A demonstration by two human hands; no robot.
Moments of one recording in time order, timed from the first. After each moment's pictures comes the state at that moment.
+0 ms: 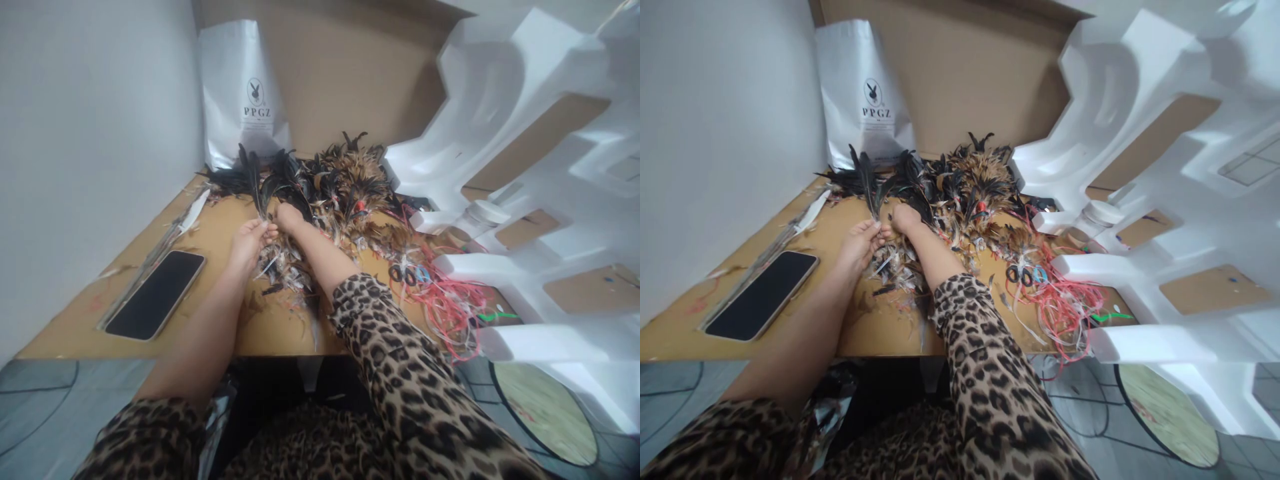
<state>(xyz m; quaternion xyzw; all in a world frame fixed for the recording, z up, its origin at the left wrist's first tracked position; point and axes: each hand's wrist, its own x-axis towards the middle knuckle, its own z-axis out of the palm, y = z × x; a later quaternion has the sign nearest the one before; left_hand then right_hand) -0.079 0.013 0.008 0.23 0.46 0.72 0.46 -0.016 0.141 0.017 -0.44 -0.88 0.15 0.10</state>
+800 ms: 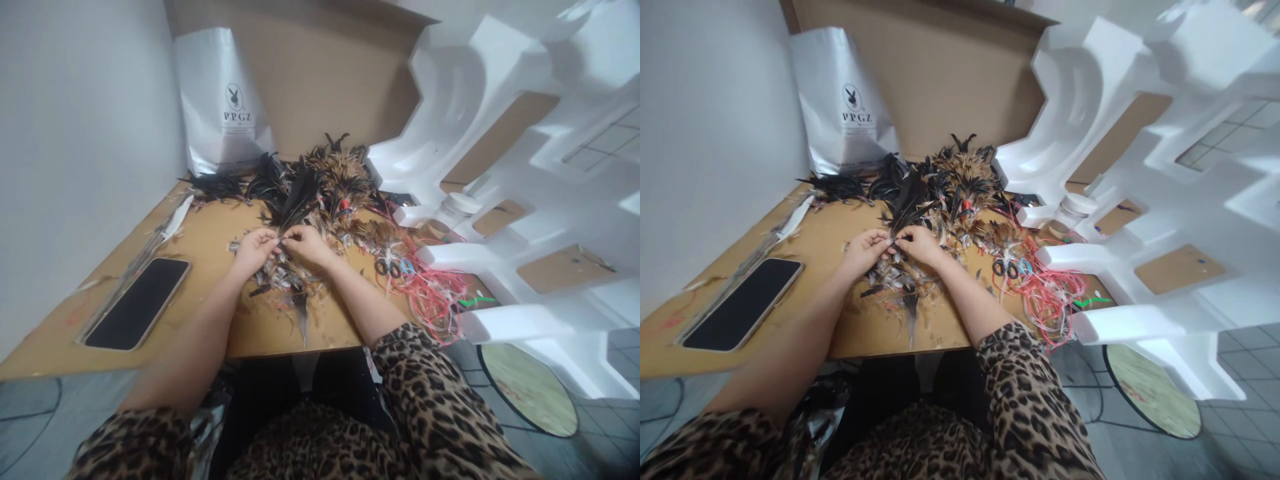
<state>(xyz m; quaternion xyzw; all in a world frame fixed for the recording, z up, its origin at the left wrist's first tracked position) -0.050 0.003 0.005 0.45 0.51 0.59 0.43 0.098 0.067 0.021 -0.33 -0.83 0.33 0.30</state>
